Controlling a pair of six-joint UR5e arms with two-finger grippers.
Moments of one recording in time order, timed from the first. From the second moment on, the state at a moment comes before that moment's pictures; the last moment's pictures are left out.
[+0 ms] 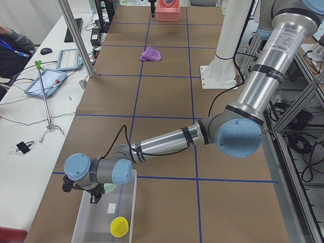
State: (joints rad) left arm -1.62 -2.04 -0.68 -2.01 -2.38 0.03; right arm 1.25 -1.45 1.80 -1.62 2.27 0.35
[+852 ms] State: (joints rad) left arm -1.50 -2.06 -0.49 -2.33 -2.29 -0.12; right arm 1.25 -1.44 1.80 -1.62 2.27 0.35
